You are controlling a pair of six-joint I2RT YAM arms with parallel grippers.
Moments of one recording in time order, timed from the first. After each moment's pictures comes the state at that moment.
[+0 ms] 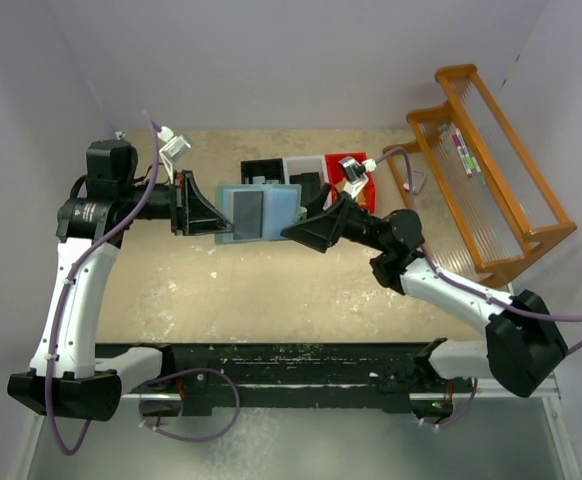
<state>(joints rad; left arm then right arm) -0.08 1.15 1.43 -0.88 1.32 -0.15 0.65 1.30 0.74 1.07 -0.67 1.14</state>
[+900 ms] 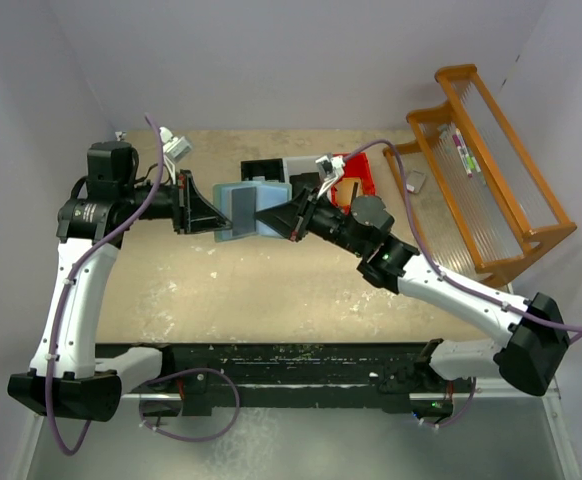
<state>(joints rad) -0.08 1.14 1.42 -0.90 1.18 -0.10 0.85 1.27 0.98 0.39 -0.20 0.74</state>
